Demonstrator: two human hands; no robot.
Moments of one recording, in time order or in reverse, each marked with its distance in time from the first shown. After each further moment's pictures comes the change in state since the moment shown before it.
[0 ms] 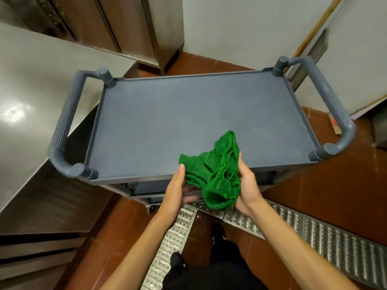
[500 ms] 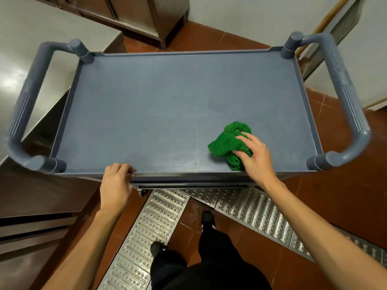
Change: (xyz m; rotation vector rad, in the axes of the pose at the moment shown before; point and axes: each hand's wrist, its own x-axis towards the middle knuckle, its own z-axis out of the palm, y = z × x) left_hand 0.072 -0.017 -0.093 1.471 0.561 0.479; right_hand 0.116 -0.082 -0.152 -1.417 0.255 -0.573
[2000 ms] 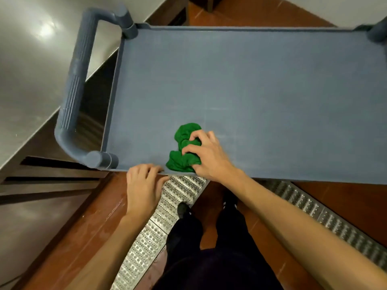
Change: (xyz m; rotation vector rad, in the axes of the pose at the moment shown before) left_hand -0.111 -0.115 -0.007 -0.006 0.142 0.081; right_hand -0.070 -0.171 0.237 -0.215 -0.509 -0.510
